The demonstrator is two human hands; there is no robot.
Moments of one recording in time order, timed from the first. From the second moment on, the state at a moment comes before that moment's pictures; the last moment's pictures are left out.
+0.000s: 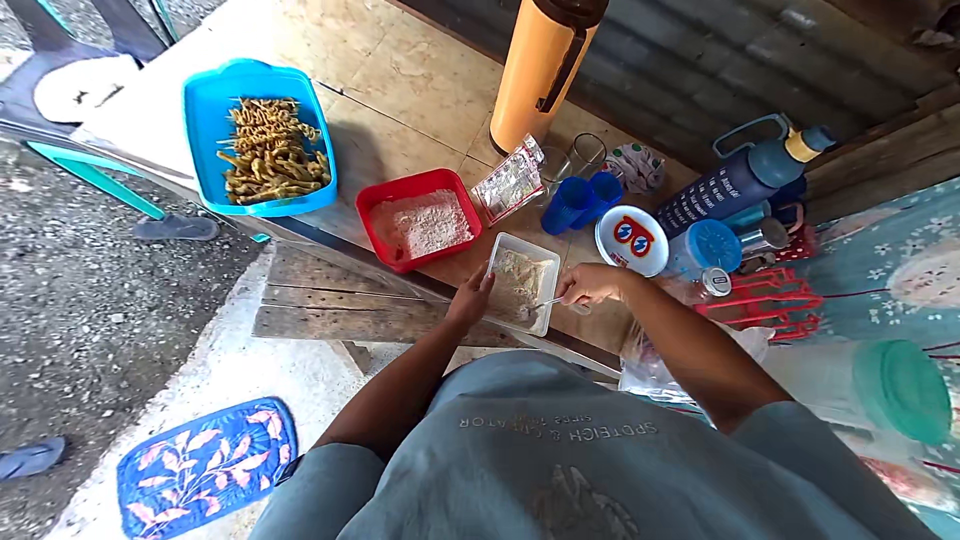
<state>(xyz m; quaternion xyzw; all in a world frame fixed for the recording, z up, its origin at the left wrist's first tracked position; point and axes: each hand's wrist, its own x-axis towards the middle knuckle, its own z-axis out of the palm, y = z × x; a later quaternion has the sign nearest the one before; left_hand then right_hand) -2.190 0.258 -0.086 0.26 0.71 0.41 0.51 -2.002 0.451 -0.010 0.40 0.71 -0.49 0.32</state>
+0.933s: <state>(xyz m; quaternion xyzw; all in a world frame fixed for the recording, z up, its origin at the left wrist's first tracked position) -2.223 0.265 -0.036 0.53 0.72 0.02 0.45 -1.961 0.313 0.009 0.53 0.81 -0.25 0.00</state>
